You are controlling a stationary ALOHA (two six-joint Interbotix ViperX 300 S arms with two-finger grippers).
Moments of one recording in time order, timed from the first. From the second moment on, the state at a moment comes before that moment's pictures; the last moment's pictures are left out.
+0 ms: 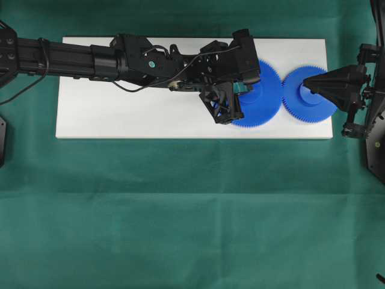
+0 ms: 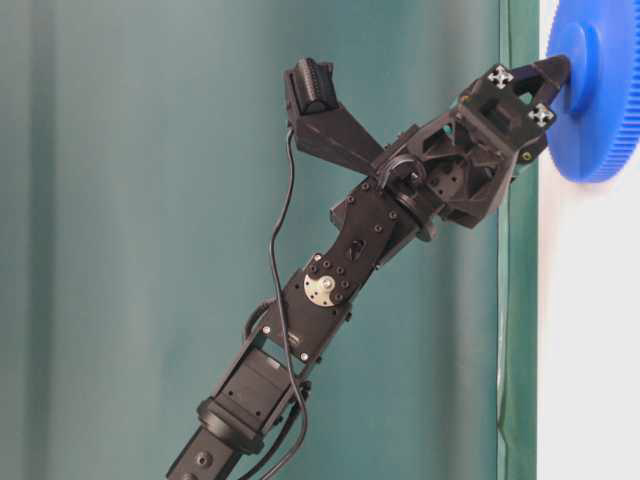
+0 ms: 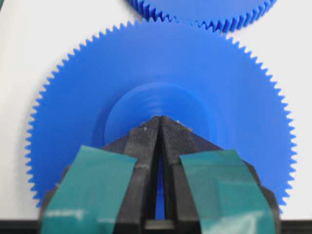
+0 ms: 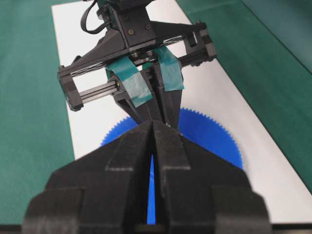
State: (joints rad) left arm 0.20 0.52 0.05 -0.01 0.22 0.03; right arm -0.36 -0.89 1.37 -0.35 -0.24 0.51
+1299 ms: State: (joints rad) left arm 0.36 -0.23 1.05 -0.02 0.19 -0.11; right arm -0.32 -0.89 1.36 -0.35 -0.24 0.51
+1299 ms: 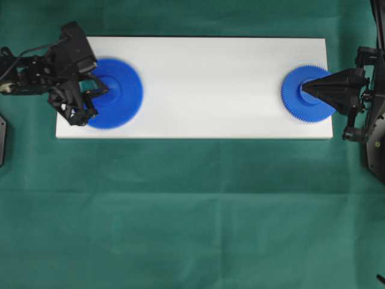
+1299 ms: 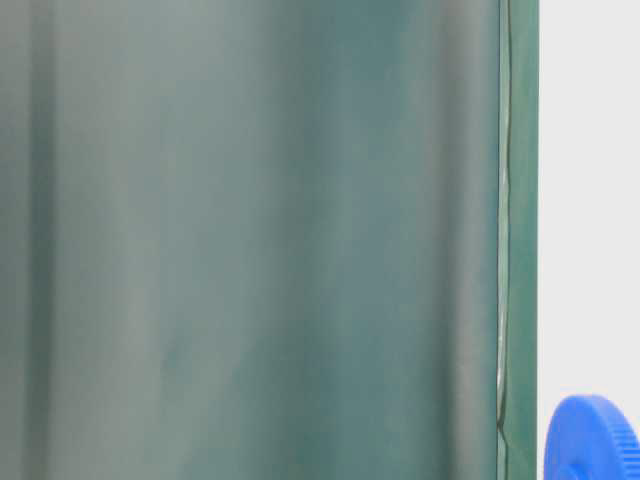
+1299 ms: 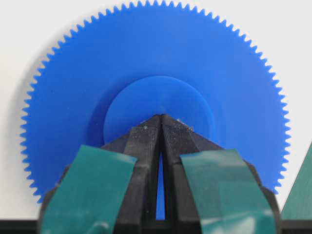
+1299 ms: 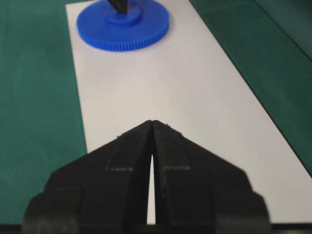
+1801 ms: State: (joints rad) left arm 0.37 -0.27 1.08 -0.02 0.19 -0.11; right arm -0.32 -0.87 1.35 -0.35 -0.24 0.51
